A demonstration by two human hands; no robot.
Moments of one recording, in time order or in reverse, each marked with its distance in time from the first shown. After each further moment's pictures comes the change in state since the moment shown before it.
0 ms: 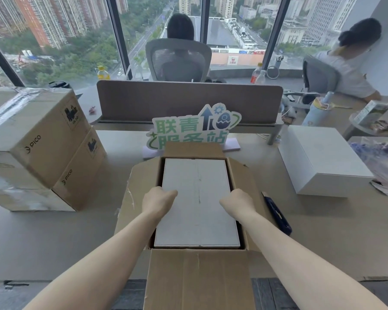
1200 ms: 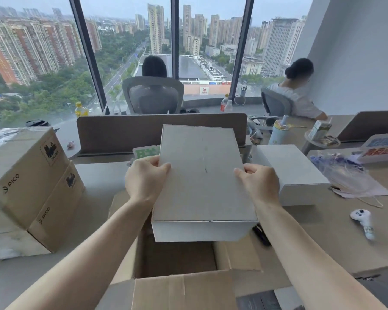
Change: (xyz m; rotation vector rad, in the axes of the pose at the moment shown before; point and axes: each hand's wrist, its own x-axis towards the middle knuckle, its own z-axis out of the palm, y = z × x) left_hand -0.050 0.104 -0.076 -0.185 0.319 0.441; right_hand -0.046 0.001 -0.106 0.388 0.744 -0.237
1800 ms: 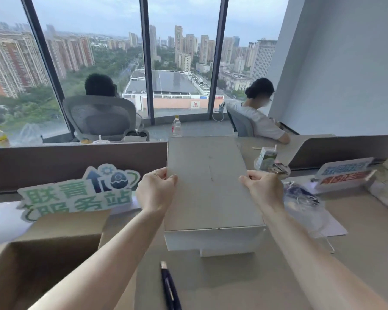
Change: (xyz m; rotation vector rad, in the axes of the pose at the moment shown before) left_hand 0.008 0.222 0.310 -0.075 -0.016 -0.018; right_hand 0.284 0.181 -0.165 0.071 0.014 0.010
